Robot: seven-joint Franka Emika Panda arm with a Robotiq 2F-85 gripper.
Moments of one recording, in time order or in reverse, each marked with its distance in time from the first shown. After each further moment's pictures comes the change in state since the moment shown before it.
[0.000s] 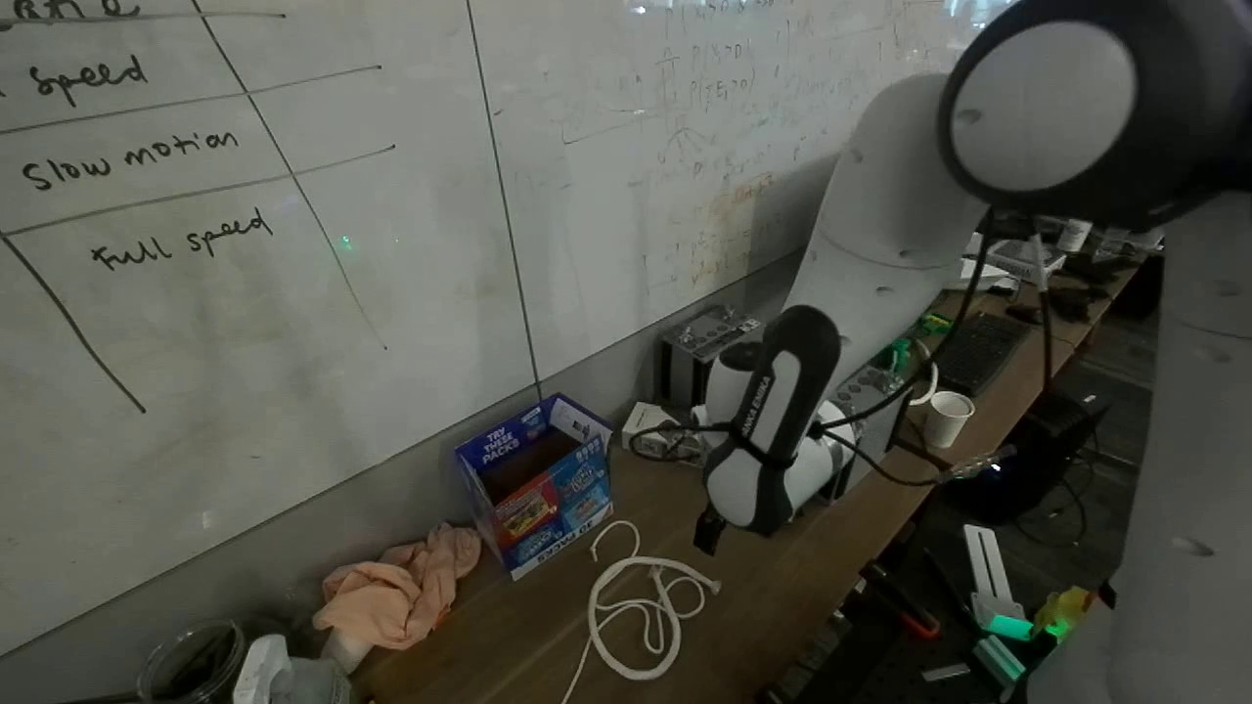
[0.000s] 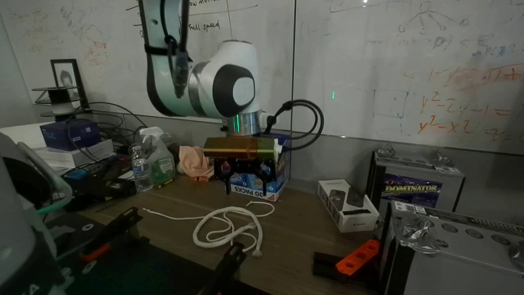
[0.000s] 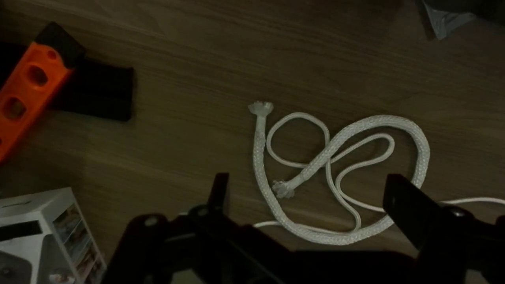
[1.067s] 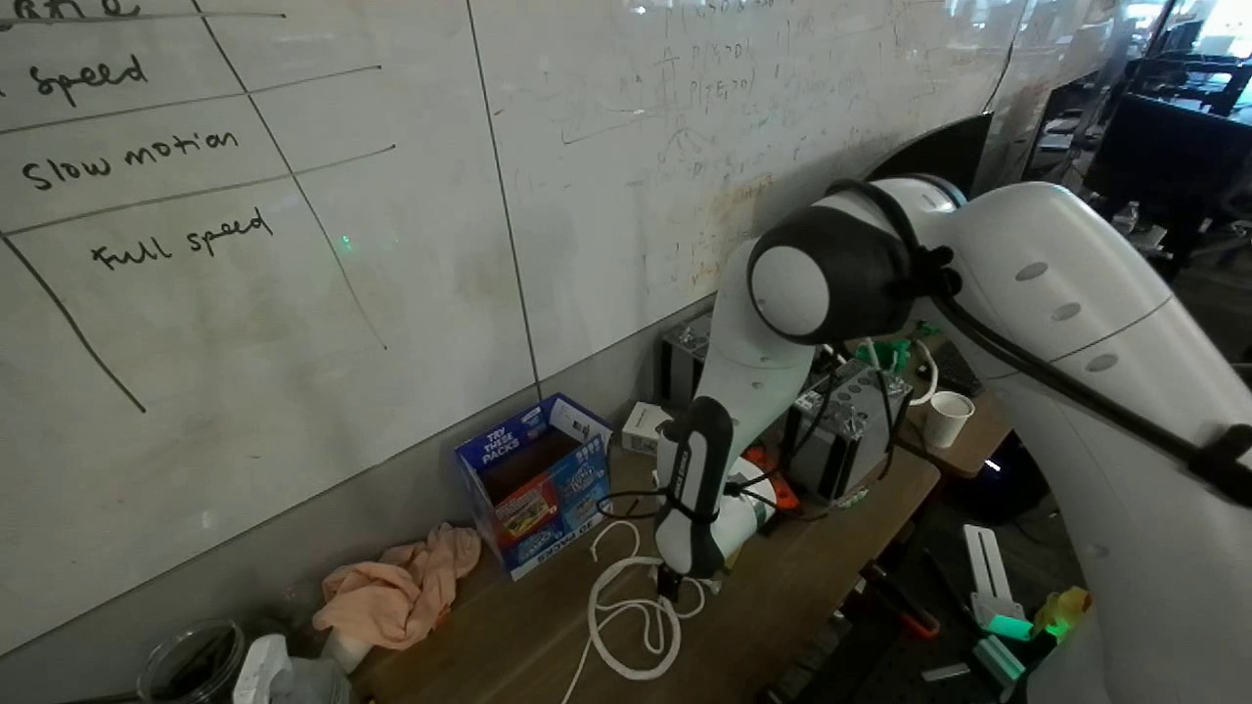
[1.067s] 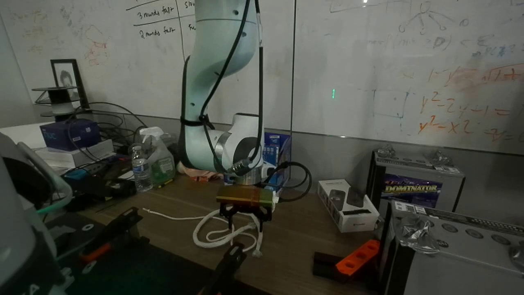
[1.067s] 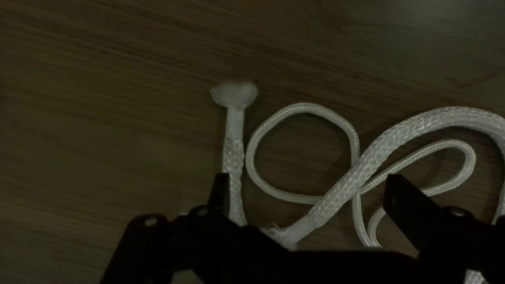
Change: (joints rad) arm -0.008 0.535 0.052 0.425 -0.016 0.015 0.037
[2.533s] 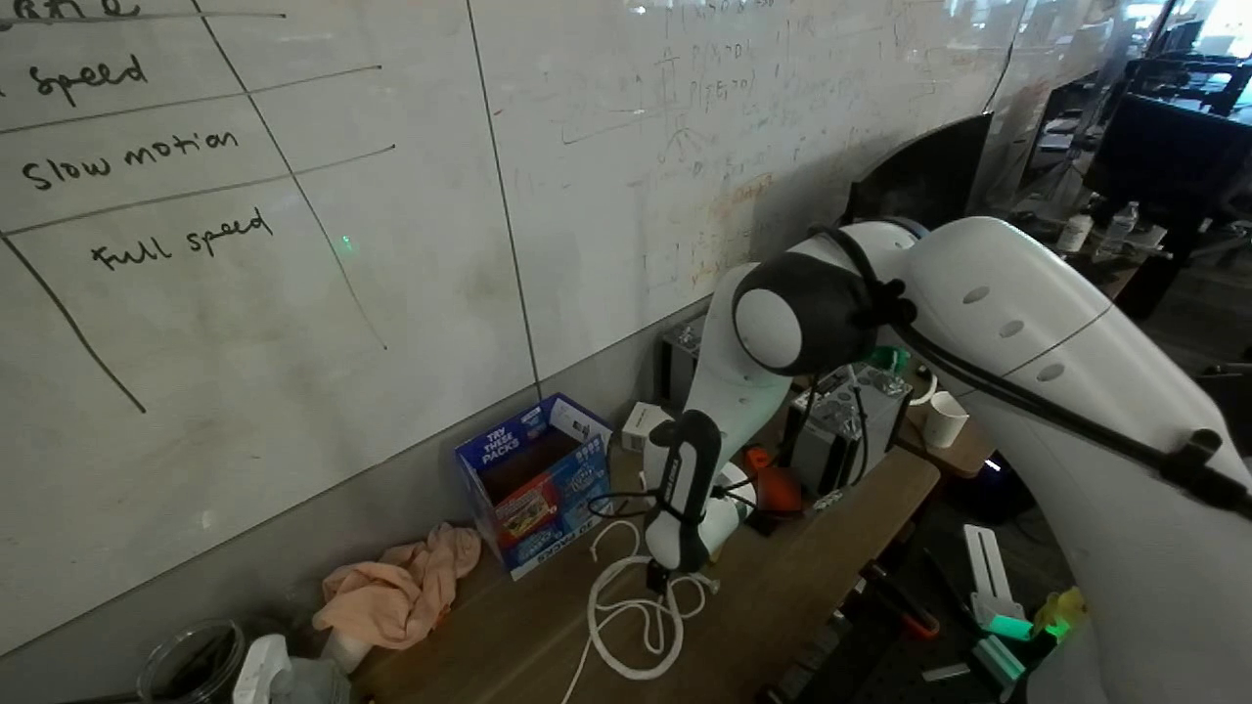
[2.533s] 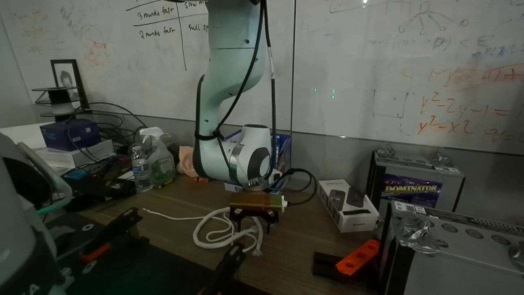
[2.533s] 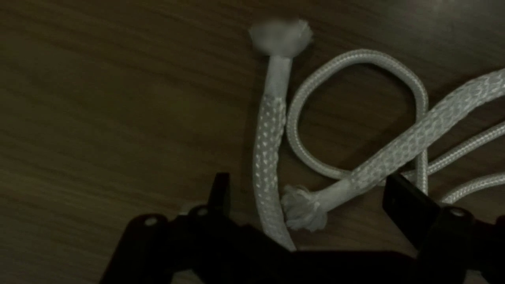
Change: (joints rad) arm -0.017 0.135 -0.005 0.190 -0.076 -0.049 0.000
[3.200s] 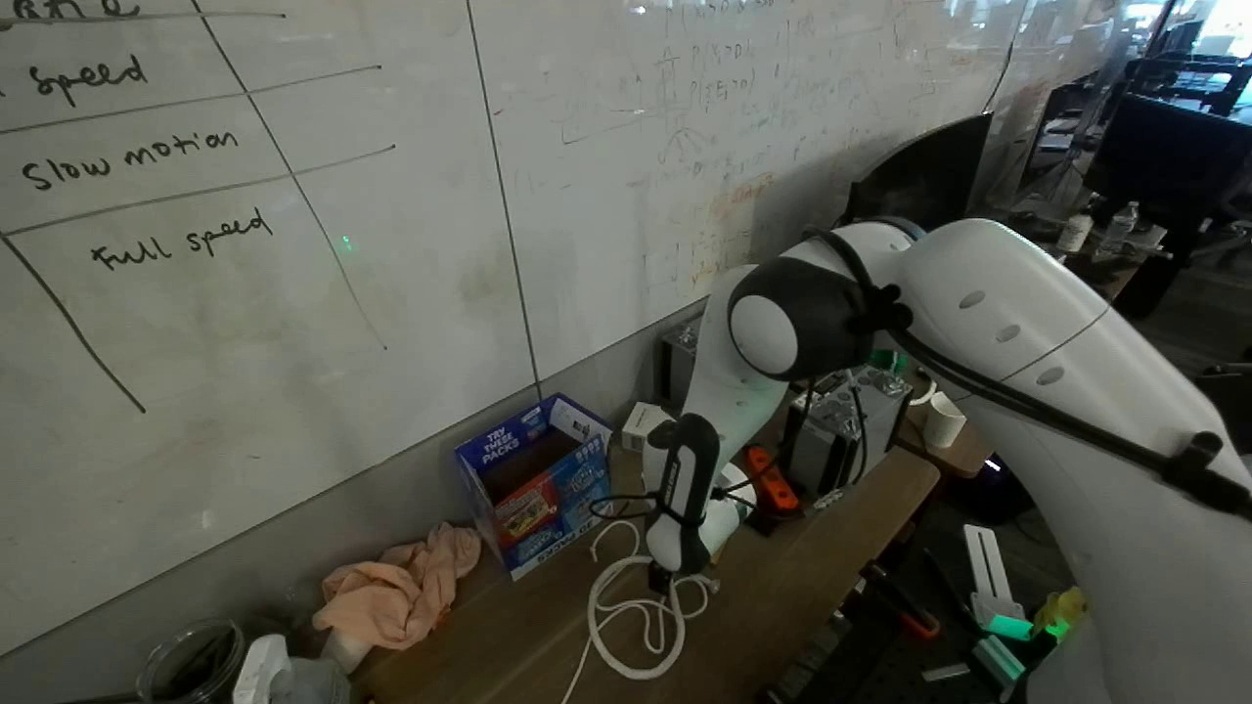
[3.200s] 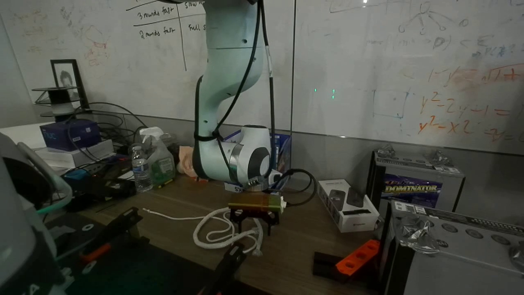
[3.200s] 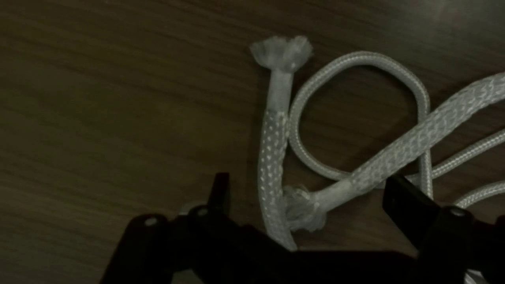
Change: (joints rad) arm 0.028 0.000 -0.025 0.000 0.000 -0.015 0.053
